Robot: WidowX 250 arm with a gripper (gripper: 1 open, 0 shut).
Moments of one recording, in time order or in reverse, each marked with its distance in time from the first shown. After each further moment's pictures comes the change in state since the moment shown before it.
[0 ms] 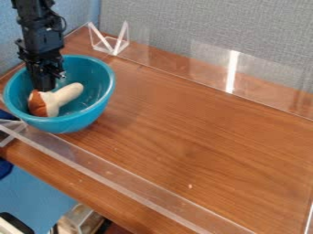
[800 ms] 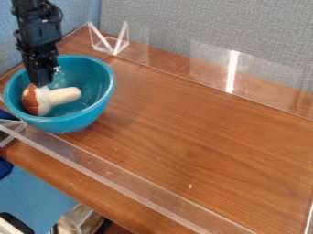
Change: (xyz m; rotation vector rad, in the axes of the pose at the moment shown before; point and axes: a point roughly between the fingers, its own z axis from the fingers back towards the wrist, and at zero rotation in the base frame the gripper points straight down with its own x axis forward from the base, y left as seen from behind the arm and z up) arm -0.004 -0.006 0.013 0.019 -0.035 -0.076
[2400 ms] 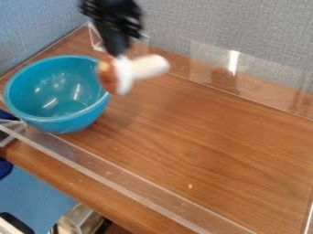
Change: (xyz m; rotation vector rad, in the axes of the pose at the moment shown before) arm 0.051 -0.142 0.080 -0.008 -0.252 -0.047
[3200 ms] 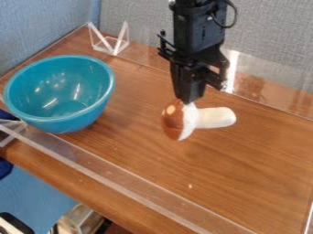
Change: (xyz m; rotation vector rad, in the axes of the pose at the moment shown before) arm 0.013 -0.074 -0.033 -0.094 0.136 -0.138
